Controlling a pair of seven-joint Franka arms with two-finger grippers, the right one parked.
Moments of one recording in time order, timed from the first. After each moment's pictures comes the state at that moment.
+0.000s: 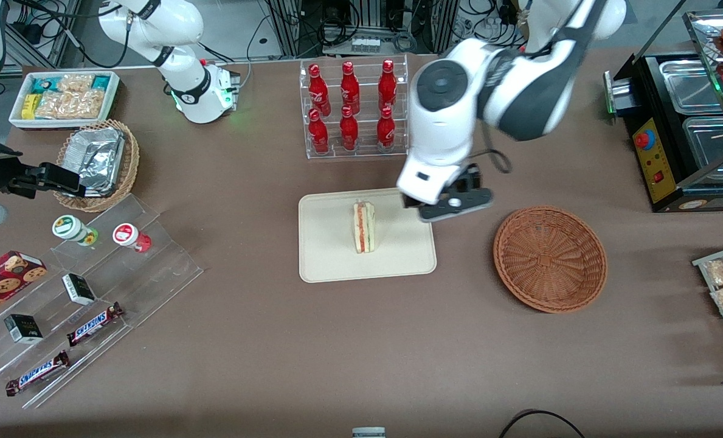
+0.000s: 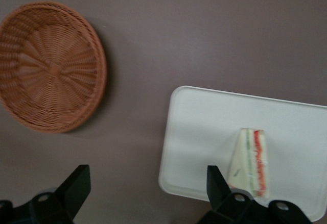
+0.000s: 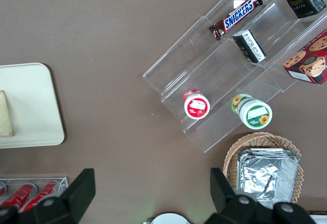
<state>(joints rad) -0.55 0.25 -0.05 -1.53 0.13 1.71 -0.83</state>
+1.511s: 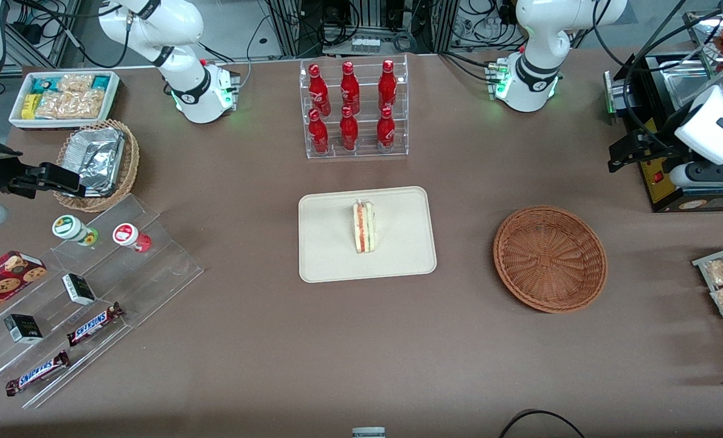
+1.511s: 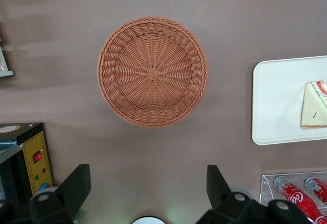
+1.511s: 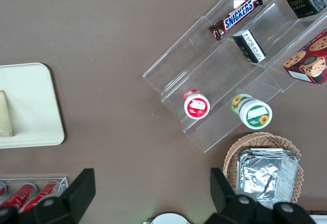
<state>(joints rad) -0.02 -0.03 -0.06 -1.62 -0.03 1.51 -0.05</state>
